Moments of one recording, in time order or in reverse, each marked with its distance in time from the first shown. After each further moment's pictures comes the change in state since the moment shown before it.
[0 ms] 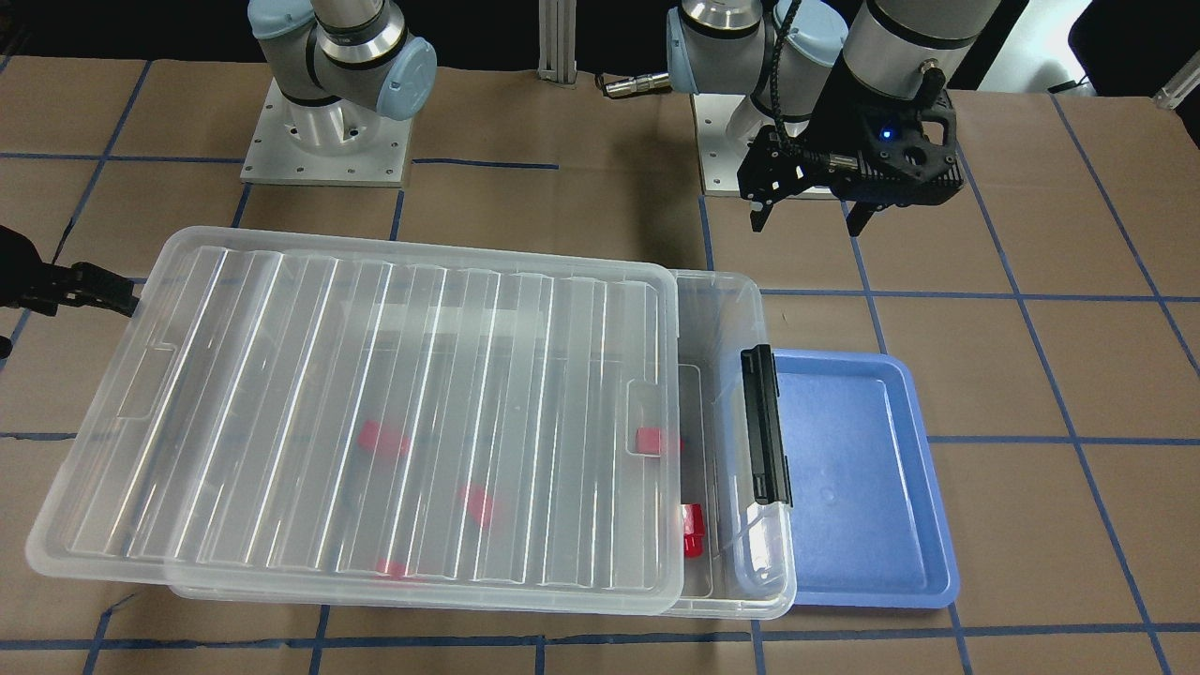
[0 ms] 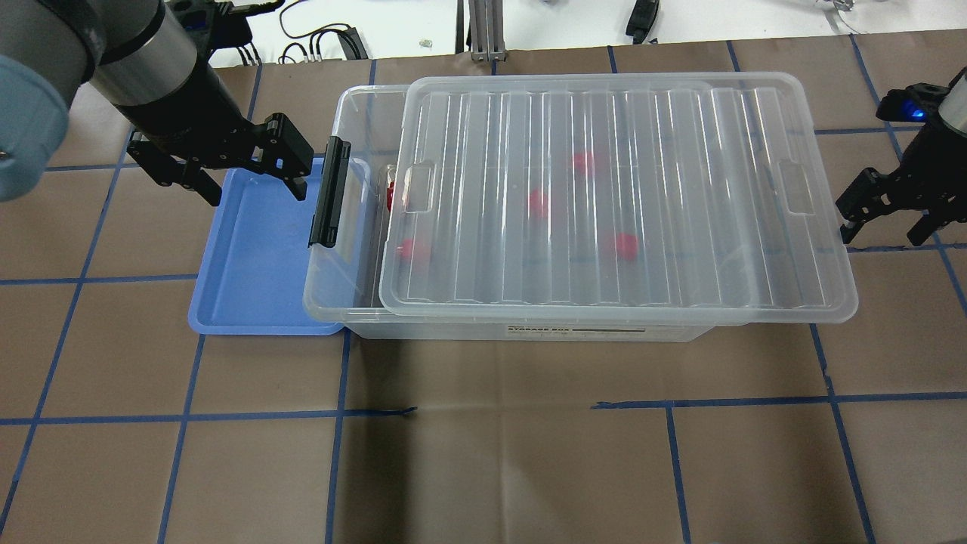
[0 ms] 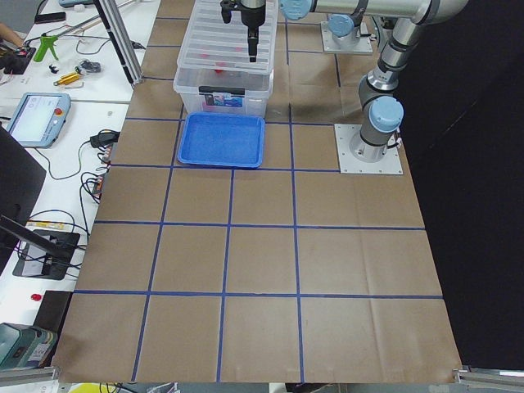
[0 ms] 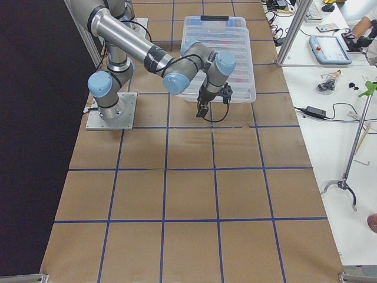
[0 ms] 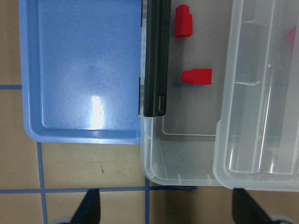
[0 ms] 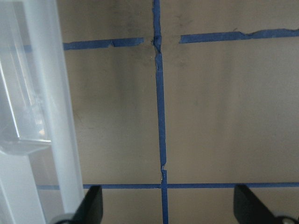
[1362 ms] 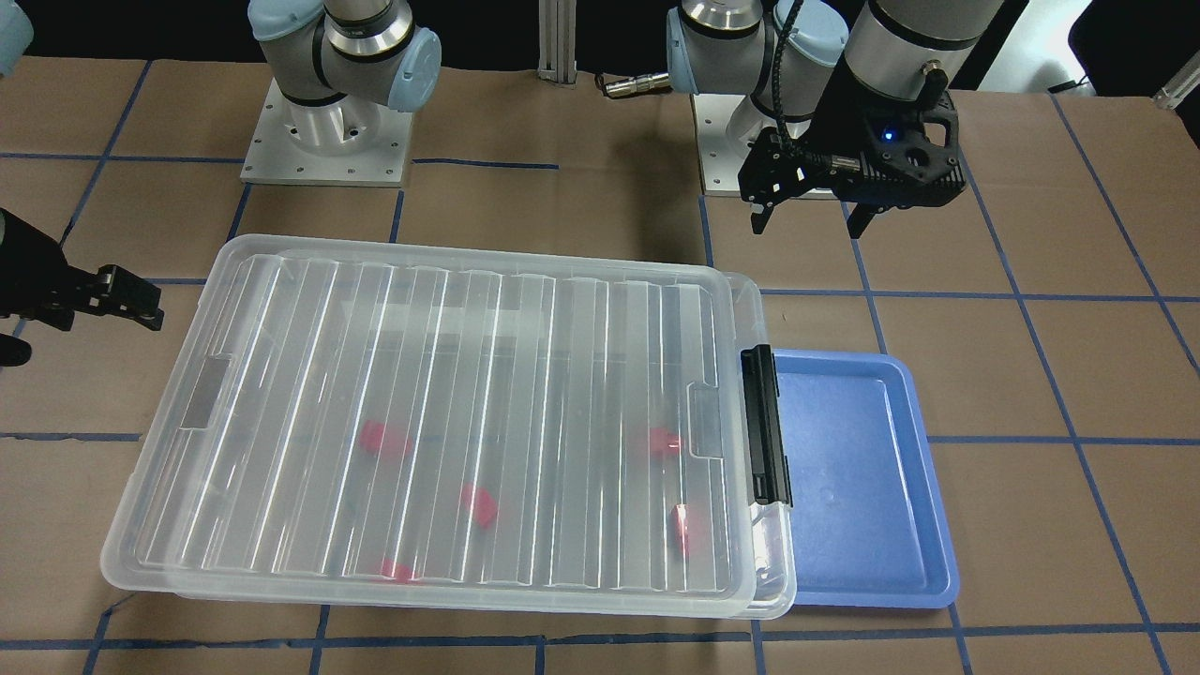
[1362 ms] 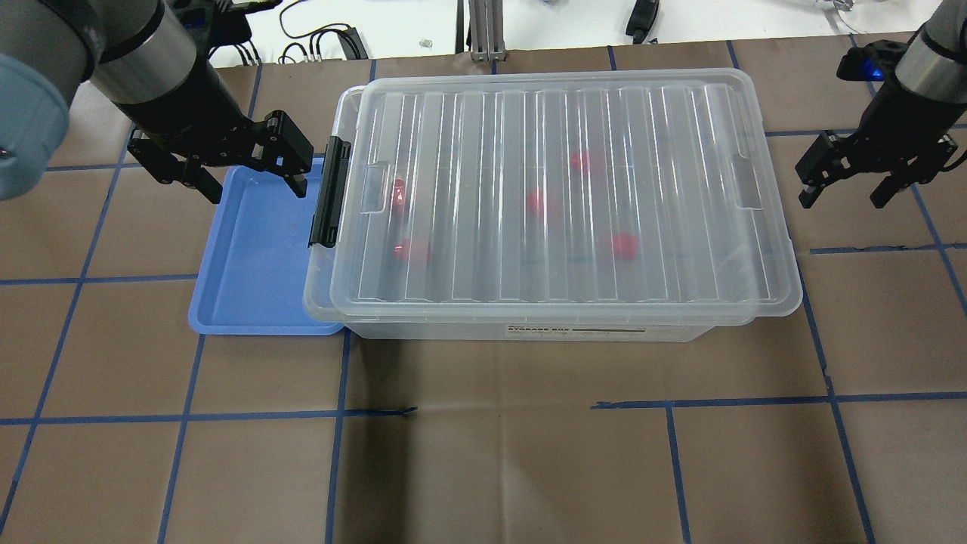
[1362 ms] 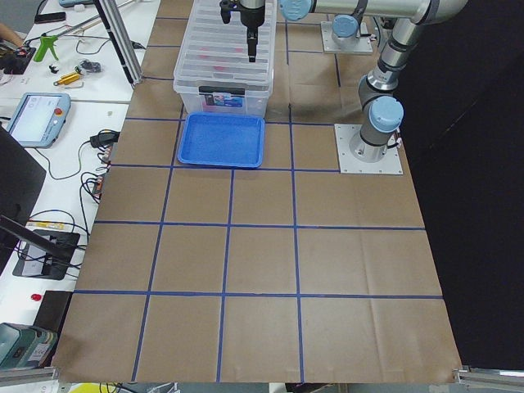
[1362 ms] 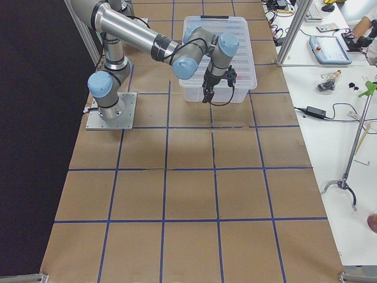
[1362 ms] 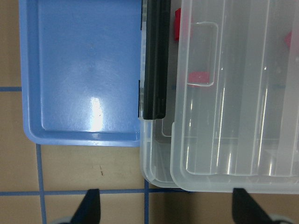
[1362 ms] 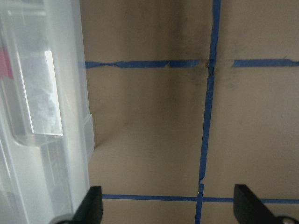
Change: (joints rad) left arm 0.001 -0.002 0.001 0.007 -0.003 -0.001; right arm 0.094 -0.013 -0.120 0.025 0.034 0.077
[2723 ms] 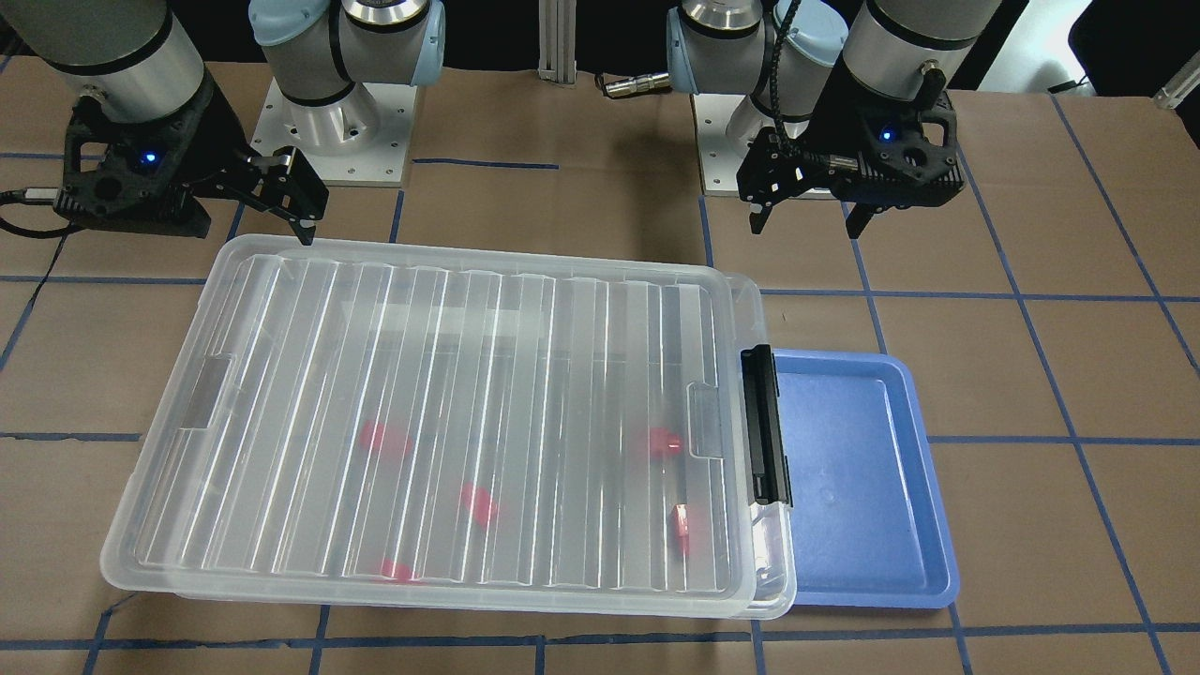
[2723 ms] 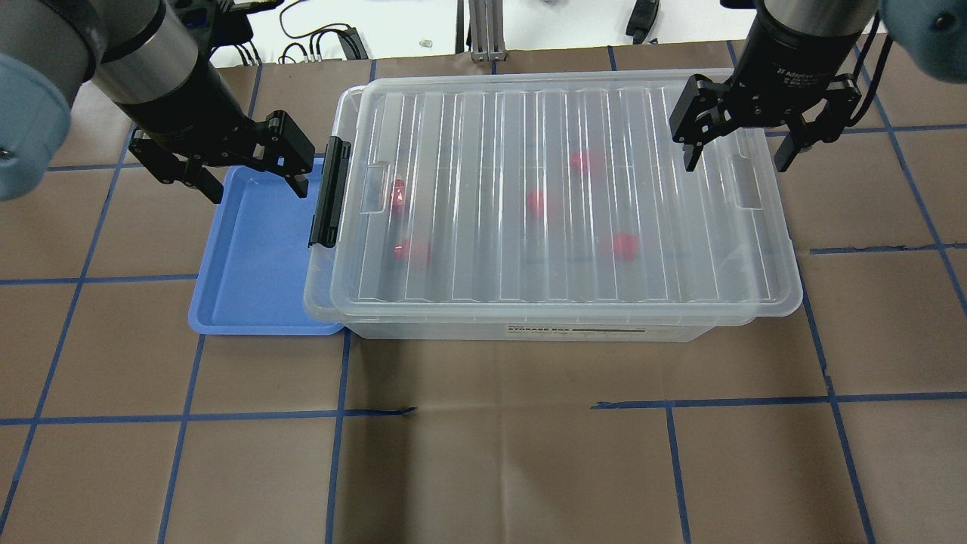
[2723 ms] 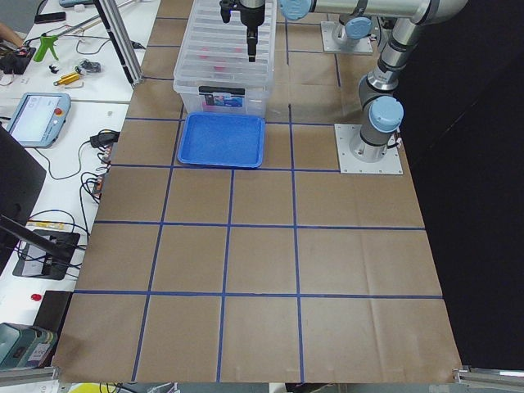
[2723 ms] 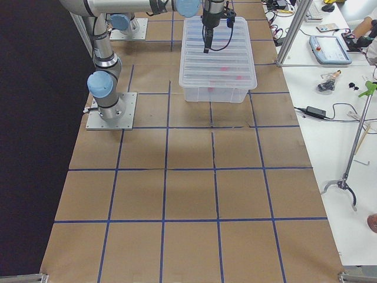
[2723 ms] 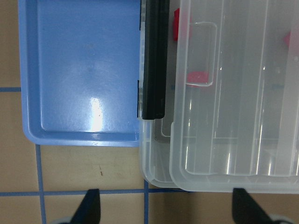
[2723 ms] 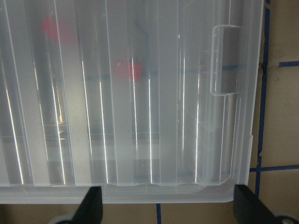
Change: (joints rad) left arm -0.002 0.000 0.000 0.000 0.000 0.000; right arm 0.340 -0.128 -0.090 0.150 0.012 0.392
